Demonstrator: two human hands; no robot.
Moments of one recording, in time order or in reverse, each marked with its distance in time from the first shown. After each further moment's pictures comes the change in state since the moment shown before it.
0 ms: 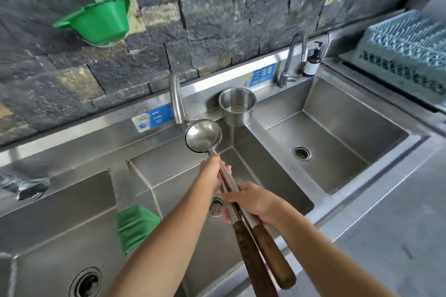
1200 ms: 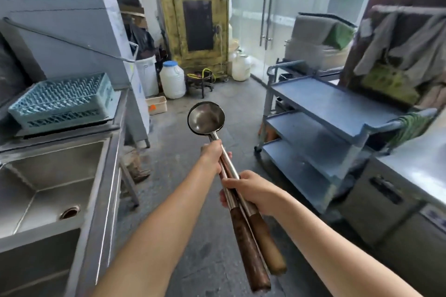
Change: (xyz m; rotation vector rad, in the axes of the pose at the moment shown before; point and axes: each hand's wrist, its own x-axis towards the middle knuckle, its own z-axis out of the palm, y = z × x) left_hand -0.562 -0.388 0.090 0.953 -1.191 0.057; right_hand -0.539 0.305 0.121 0.932 1.229 -0.166
